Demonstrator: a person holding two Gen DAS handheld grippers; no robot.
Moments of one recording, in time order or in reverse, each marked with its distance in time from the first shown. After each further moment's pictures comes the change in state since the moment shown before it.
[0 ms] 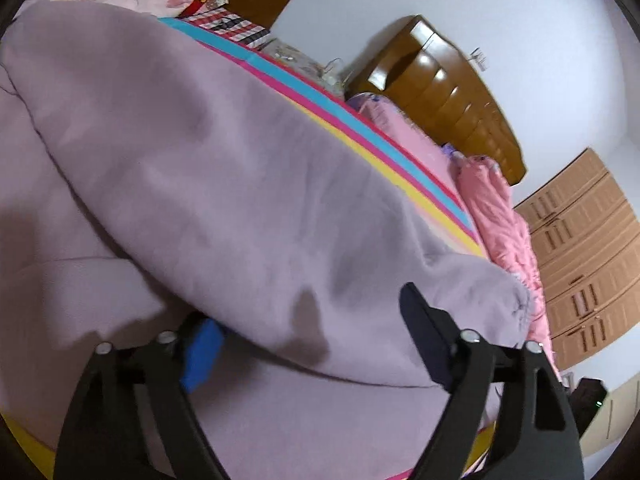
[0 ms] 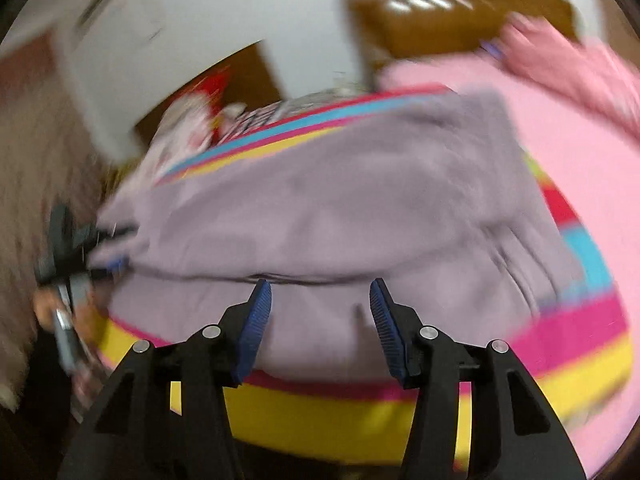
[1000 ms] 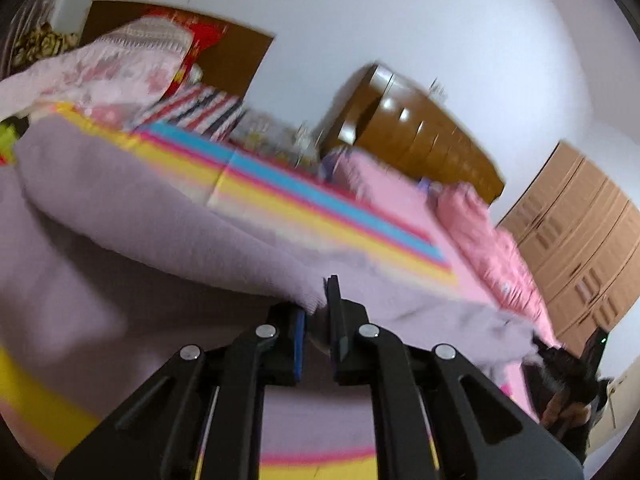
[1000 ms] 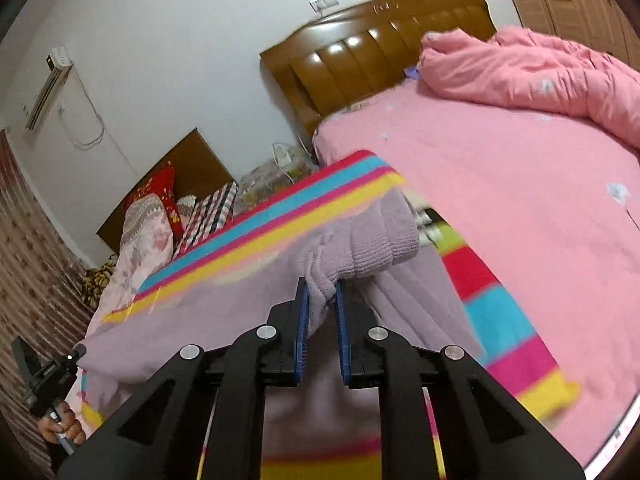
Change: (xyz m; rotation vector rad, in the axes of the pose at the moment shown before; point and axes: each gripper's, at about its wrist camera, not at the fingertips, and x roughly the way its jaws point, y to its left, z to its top) left arm -0.105 -0.022 0.004 0.146 -0.151 0.016; right arm -0.062 -0.055 0.056 0.170 -0.160 -0.036
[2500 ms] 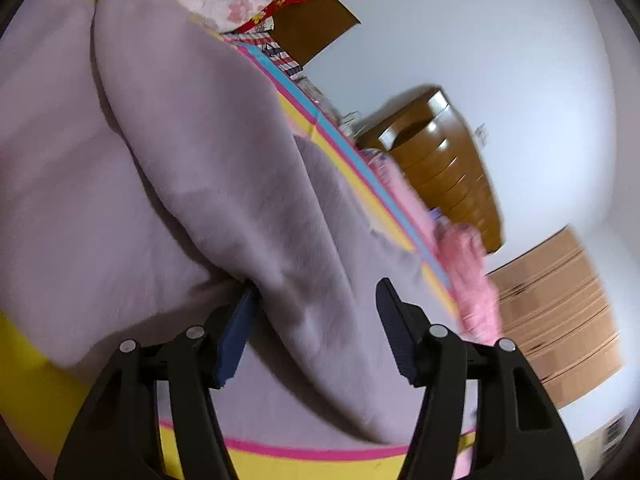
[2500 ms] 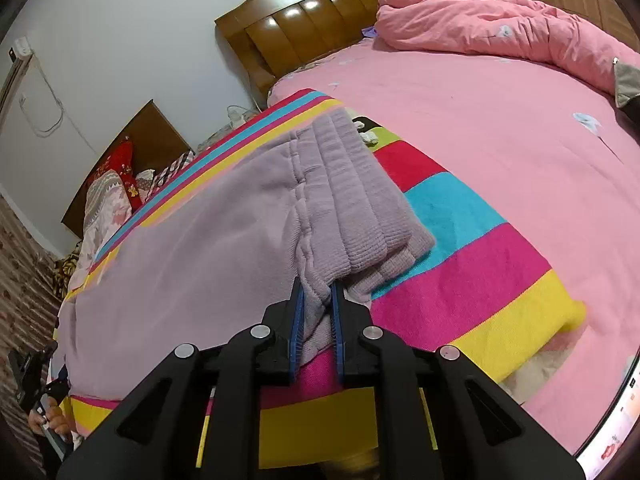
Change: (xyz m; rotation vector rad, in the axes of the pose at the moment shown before) left arm 0.031 0.134 -0.013 -0.394 -0.002 -0.117; right arm 0.042 -0.034 -0.052 0.028 0.056 -0.123
